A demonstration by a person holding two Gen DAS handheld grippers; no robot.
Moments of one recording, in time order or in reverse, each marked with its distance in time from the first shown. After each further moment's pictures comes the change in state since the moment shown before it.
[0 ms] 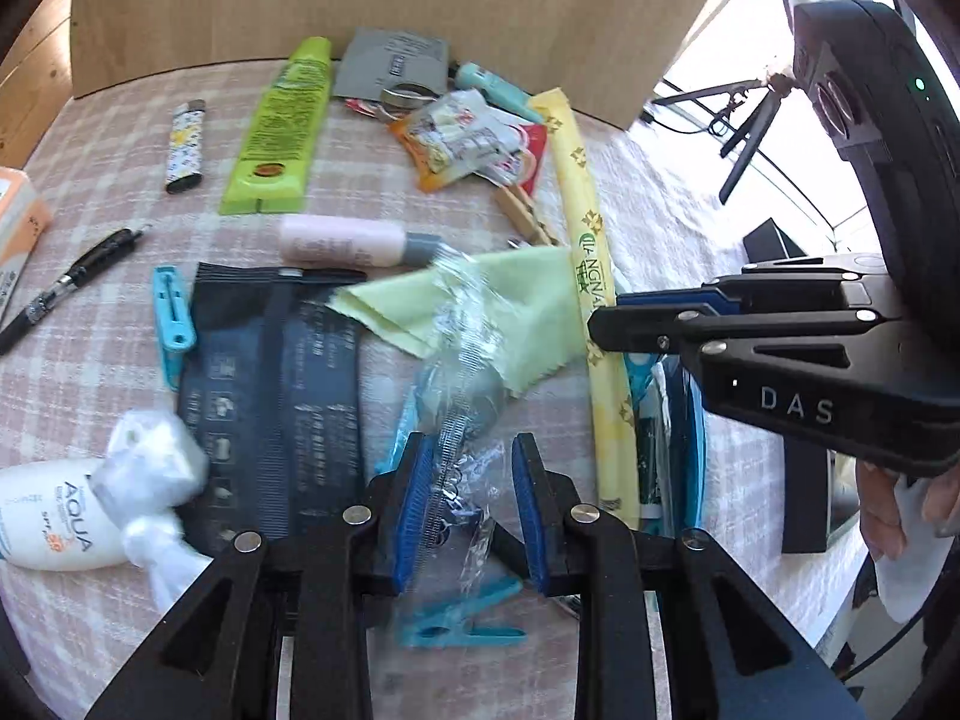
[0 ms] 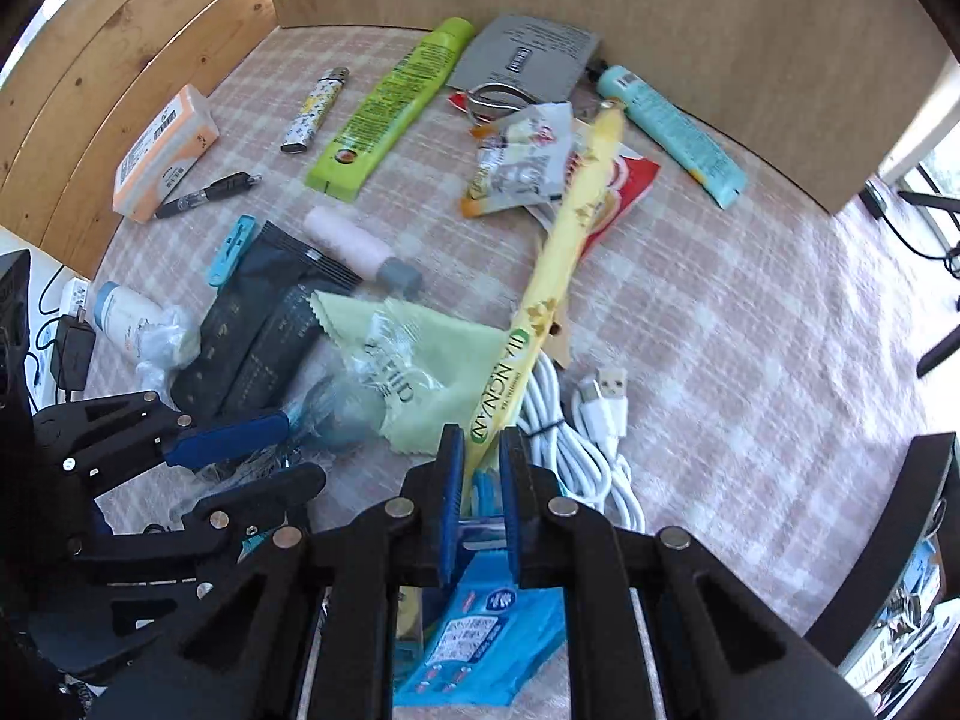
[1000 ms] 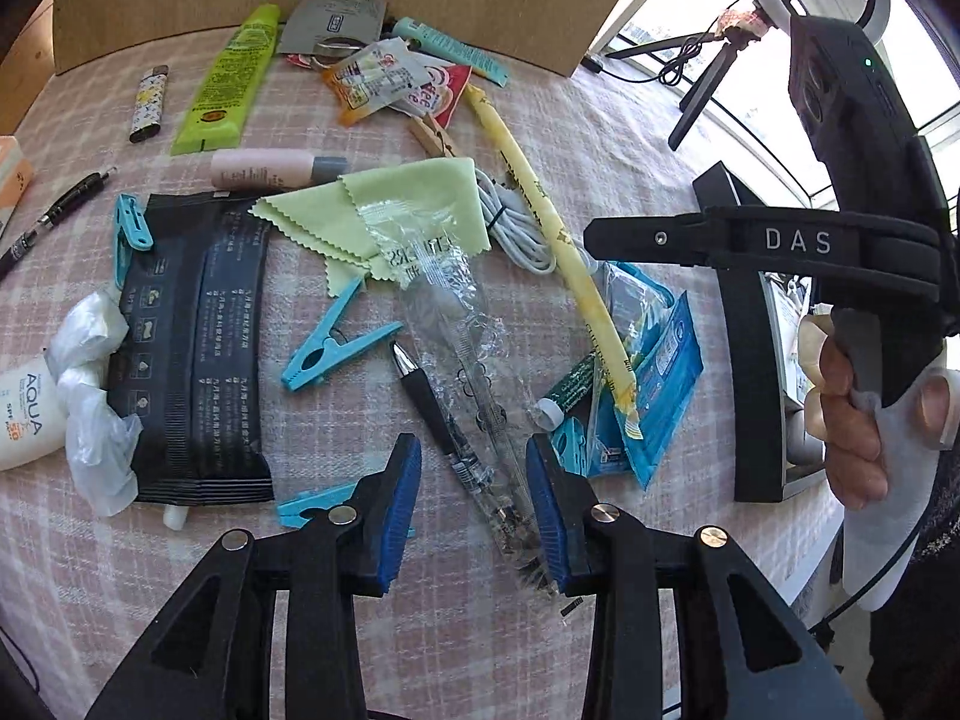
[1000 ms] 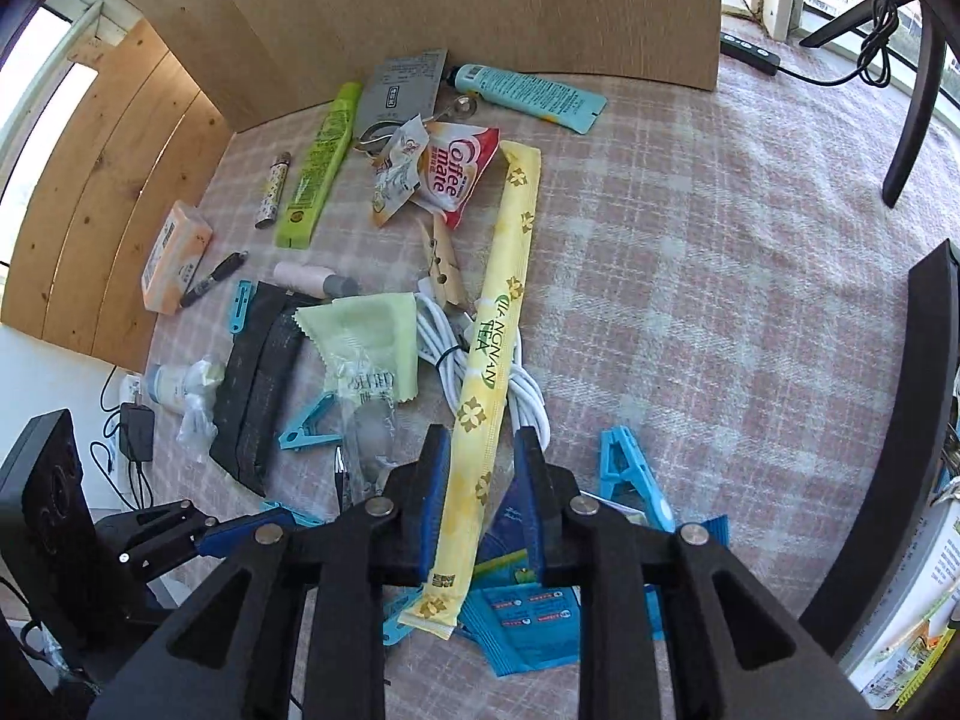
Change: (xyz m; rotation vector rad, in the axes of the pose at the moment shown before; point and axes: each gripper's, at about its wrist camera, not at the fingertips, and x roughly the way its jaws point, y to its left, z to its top) left arm -0.008 -0.037 -0.022 -0.018 0.076 0.000; right arm -0.014 -0.023 -0.026 0.263 -0.058 0.193
